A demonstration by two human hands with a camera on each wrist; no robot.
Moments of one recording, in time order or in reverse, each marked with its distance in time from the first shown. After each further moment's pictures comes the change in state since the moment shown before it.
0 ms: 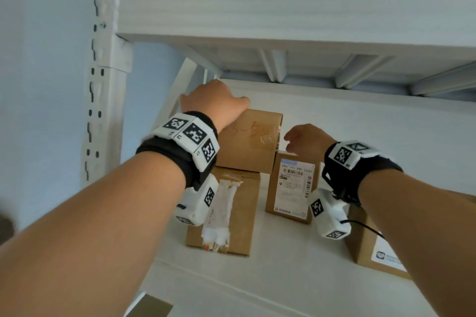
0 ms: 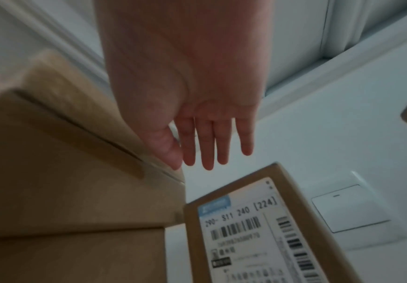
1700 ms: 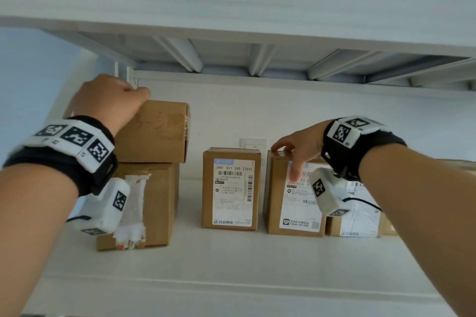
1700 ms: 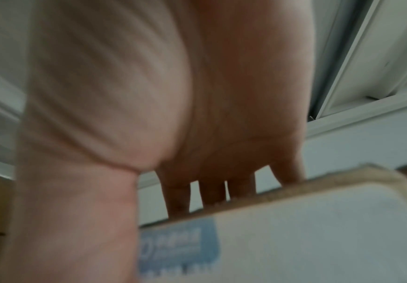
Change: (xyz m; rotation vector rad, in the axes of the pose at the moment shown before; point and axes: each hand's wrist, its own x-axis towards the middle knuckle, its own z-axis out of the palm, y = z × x) left_hand -0.006 -0.007 0.015 -0.091 0.174 0.055; right_hand -0.100 0.103 -0.070 -0.212 -0.479 0.268
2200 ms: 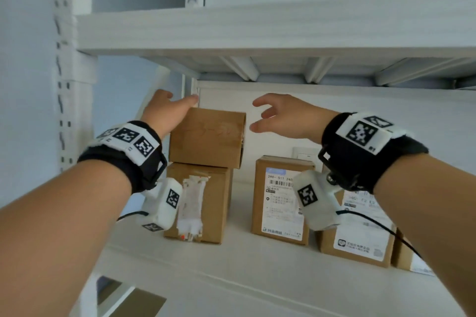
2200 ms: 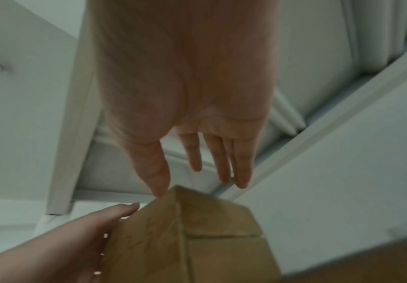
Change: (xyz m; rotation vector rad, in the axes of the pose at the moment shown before) left_hand -0.004 -0.002 -0.021 -0.286 -0.130 -0.349; right_hand -0.028 -0.111 -0.029 0.470 0.421 -0.539
